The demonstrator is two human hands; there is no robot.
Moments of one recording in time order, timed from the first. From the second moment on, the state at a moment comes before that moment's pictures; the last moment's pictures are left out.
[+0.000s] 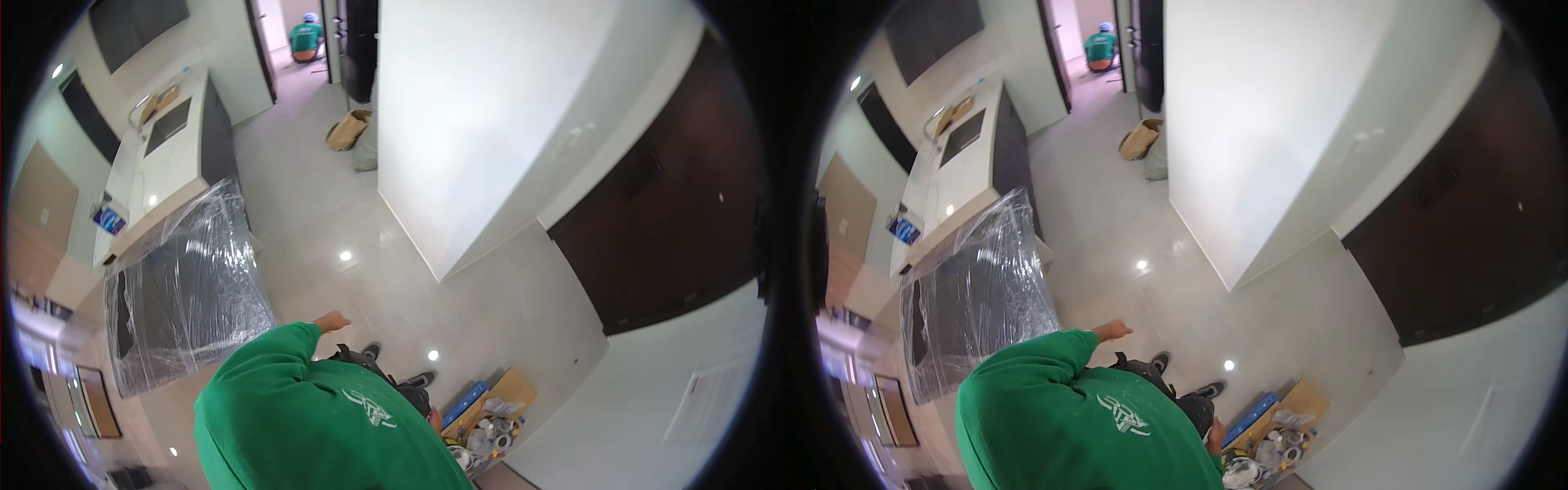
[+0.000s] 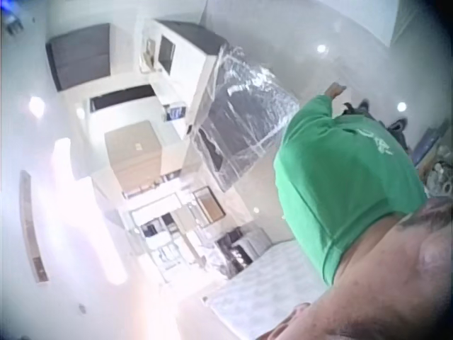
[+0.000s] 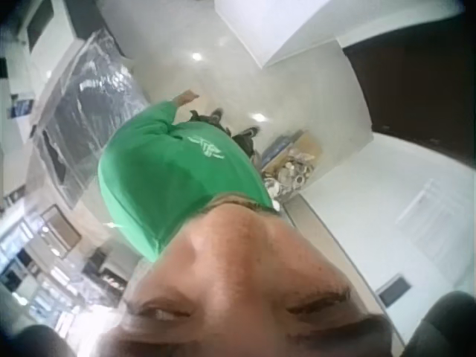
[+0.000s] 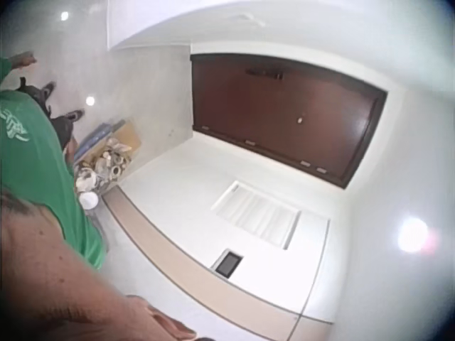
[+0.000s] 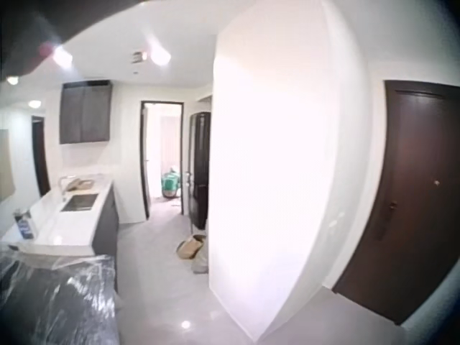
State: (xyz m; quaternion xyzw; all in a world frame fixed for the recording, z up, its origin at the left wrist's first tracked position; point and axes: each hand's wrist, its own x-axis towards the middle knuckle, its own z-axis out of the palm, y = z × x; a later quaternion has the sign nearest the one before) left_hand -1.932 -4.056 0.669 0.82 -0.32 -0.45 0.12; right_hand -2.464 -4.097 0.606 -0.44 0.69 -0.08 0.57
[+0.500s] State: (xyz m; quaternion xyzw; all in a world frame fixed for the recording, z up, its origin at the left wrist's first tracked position) left_hand -2.052 -3.862 0.677 0.52 0.28 -0.75 0.29; right_hand -2.355 -4.281 0.676 -0.43 0.61 0.04 0.66
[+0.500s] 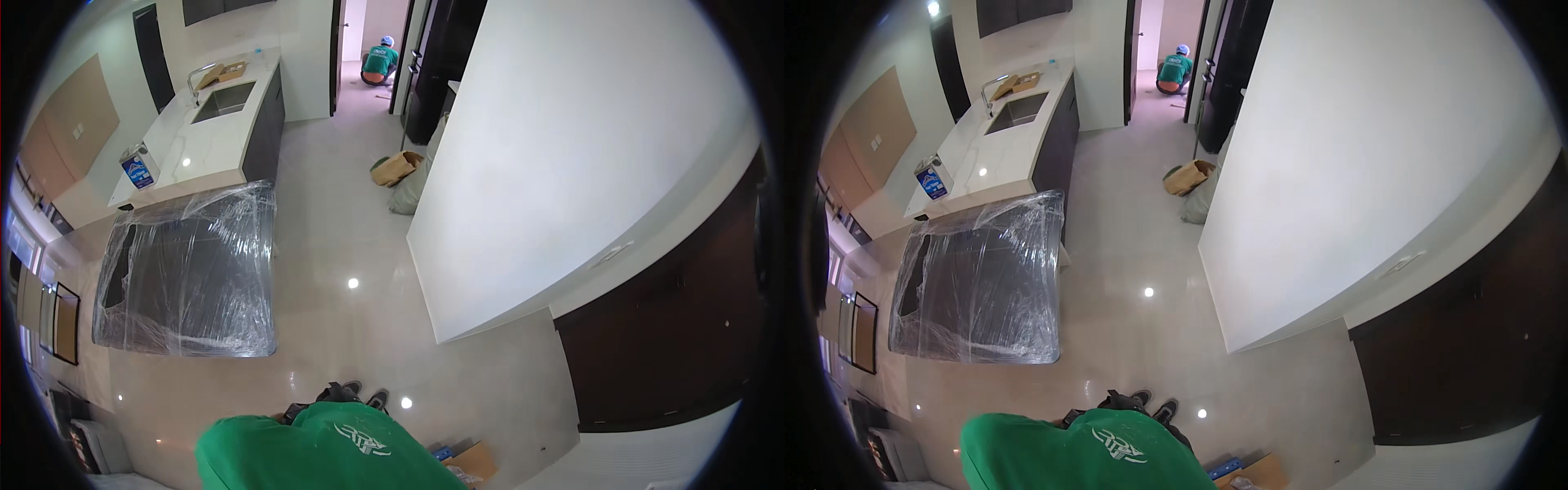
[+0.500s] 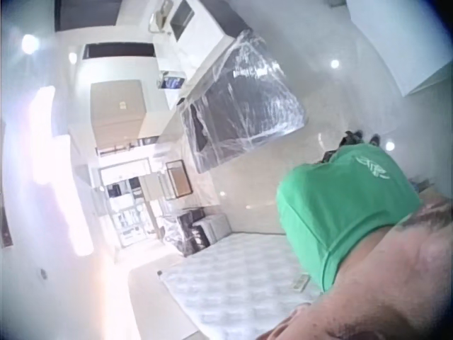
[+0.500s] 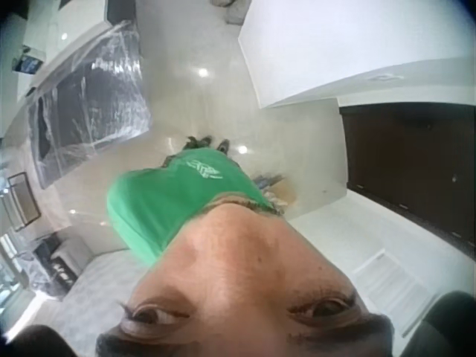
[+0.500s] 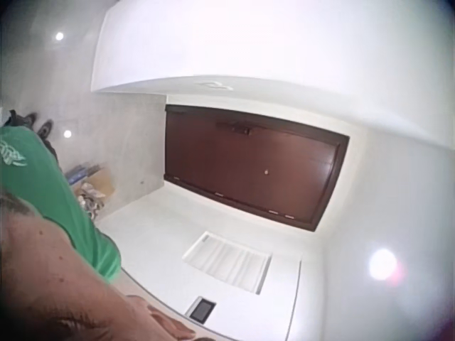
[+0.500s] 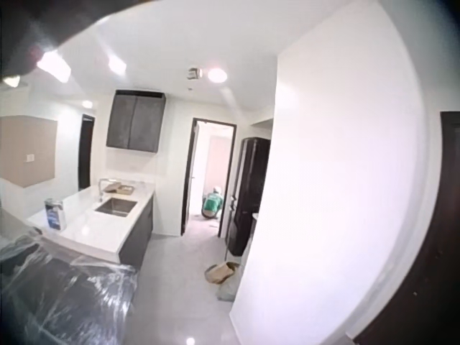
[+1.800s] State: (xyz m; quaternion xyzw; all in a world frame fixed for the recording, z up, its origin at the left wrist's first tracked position) left_hand -1.433 -4.085 0.697 0.68 0.18 -0.42 0.58; right_hand -1.872 -4.453 0.692 -0.80 0.33 0.27 0.42
